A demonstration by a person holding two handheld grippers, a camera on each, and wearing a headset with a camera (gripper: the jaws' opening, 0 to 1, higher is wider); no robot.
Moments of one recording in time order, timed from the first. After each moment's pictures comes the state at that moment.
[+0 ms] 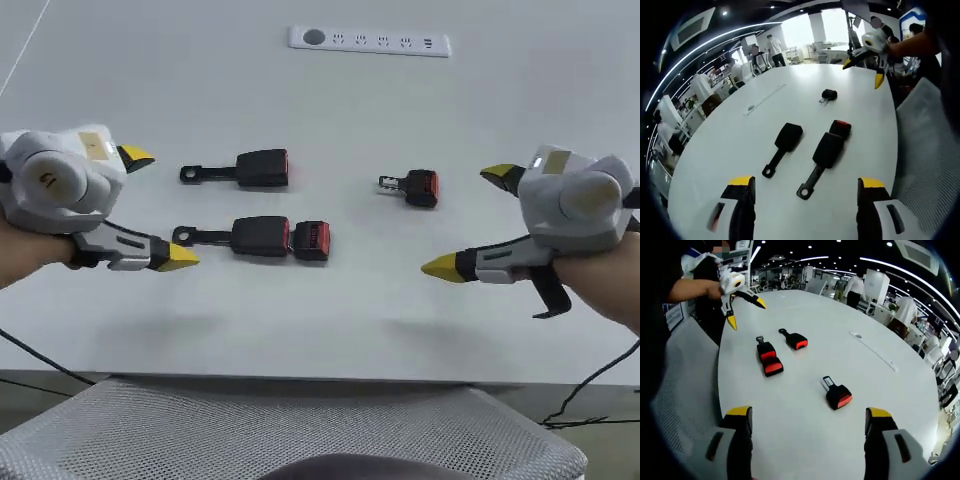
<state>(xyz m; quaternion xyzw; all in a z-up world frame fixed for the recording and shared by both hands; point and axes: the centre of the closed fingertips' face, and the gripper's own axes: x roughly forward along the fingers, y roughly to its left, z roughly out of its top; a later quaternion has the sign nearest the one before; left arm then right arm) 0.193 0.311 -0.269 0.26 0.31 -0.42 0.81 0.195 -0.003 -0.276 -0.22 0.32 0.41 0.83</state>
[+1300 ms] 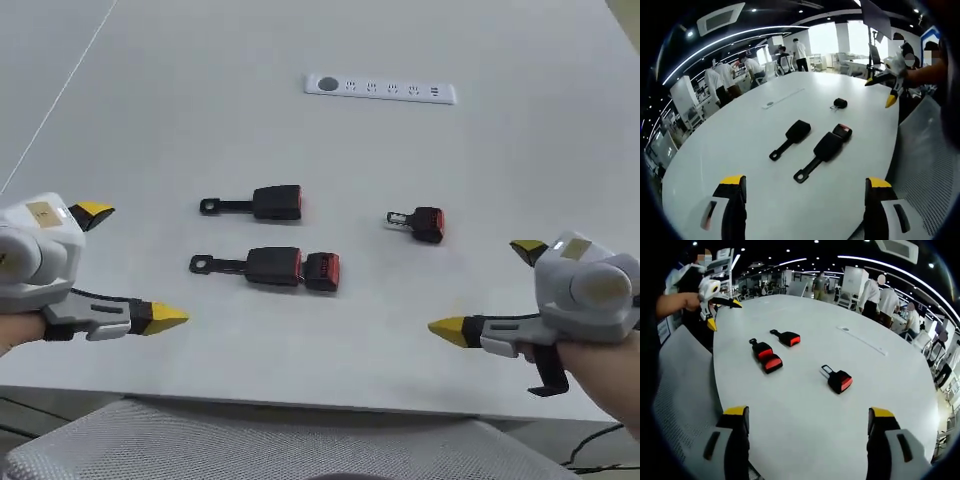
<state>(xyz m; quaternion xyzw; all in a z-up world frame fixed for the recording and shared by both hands) 0.160 0.339 -0.251 0.20 0.30 -0.34 0.87 0.167 -0.009 -0.289 -0.18 0.32 0.34 0.87</state>
